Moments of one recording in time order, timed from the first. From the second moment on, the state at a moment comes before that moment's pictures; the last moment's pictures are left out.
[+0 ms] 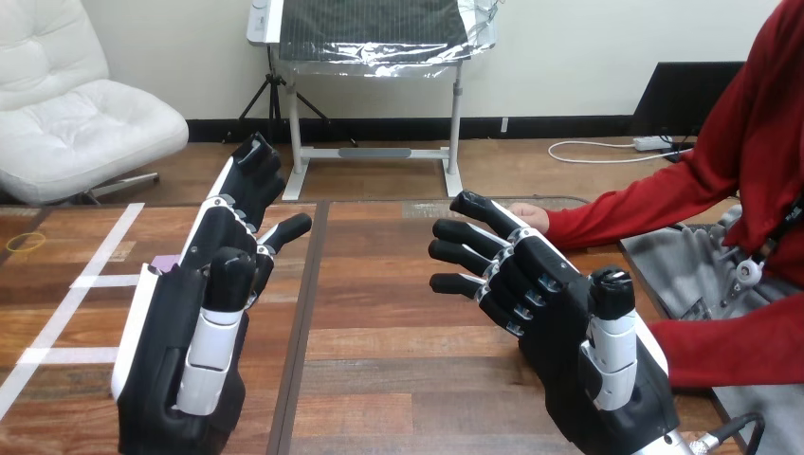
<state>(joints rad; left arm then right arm) 0.42 0.12 -0.06 -0.39 -0.23 -0.44 -0.20 0.31 -0.16 0.12 -0.30 0.37 -0.22 0.46</state>
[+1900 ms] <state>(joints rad) 0.05 0.26 0.17 0.05 -0.06 -0.47 -0.14 0.31 -0.16 0.12 -0.30 0.37 -0.21 0.46</state>
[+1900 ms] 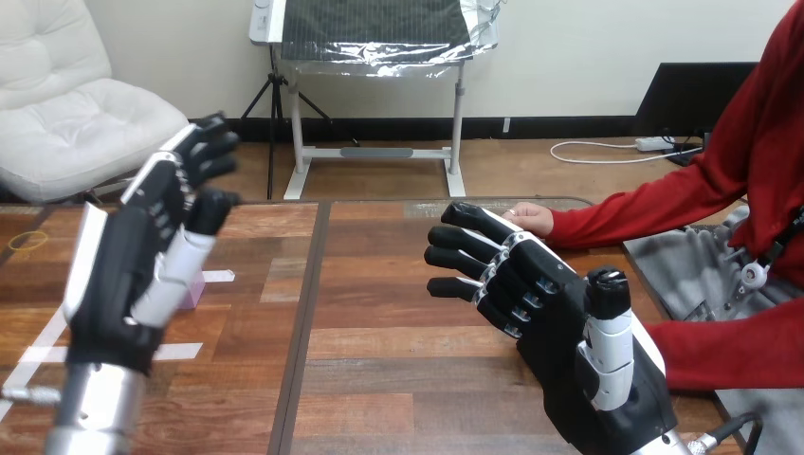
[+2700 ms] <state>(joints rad) -0.20 0.36 0.21 0.43 0.05 -0.48 -0.08 0.30 -0.16 0.12 -0.30 0.37 -0.21 0.46</state>
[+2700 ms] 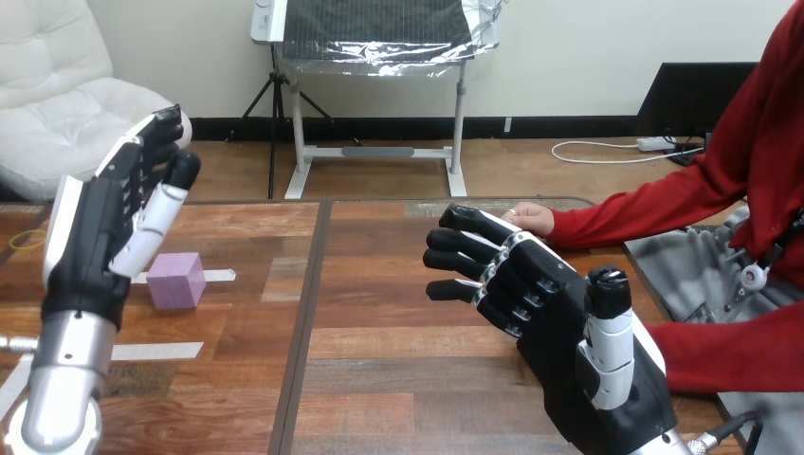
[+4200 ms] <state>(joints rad) -0.58 0.55 -0.10 0.99 0.55 -0.33 0.02 0.28 -0.16 0.09 -0.30 0.38 -0.21 0.50</state>
